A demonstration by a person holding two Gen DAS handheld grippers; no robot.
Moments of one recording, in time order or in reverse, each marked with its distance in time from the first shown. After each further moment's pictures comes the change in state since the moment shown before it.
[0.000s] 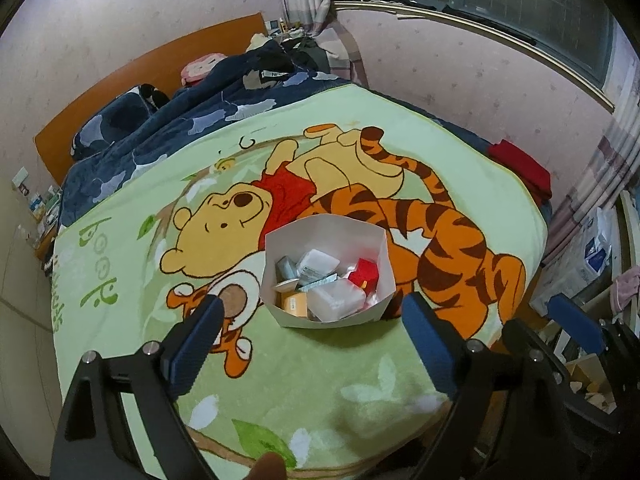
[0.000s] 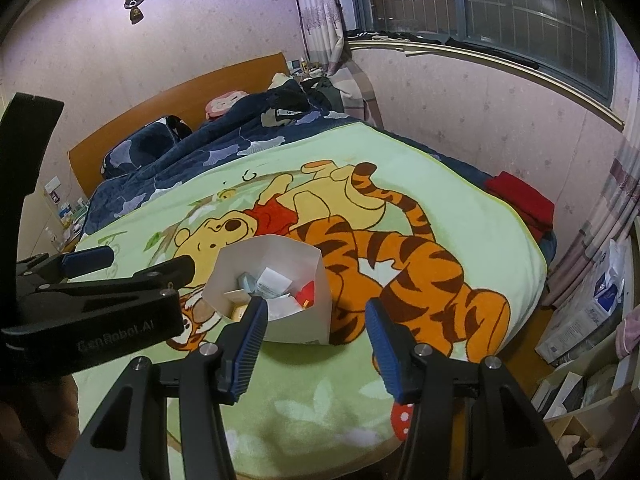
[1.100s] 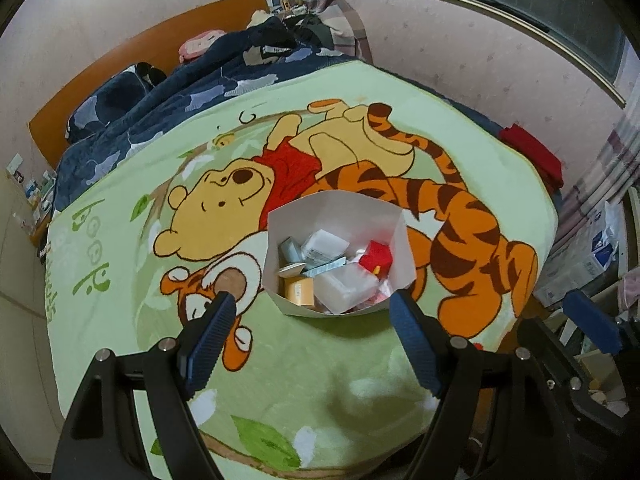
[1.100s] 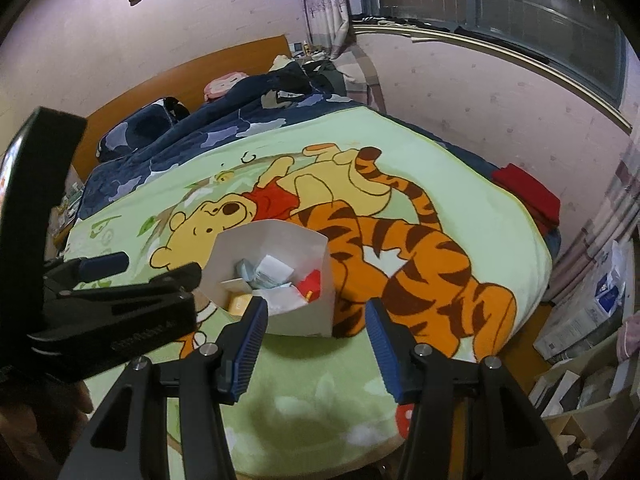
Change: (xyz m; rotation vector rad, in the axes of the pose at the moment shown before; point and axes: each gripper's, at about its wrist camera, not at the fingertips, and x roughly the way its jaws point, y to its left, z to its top) left arm 0.041 0.013 -0.006 -0.004 0.070 -0.003; right arm 0.025 0.009 0.002 -0.020 0.059 -0.017
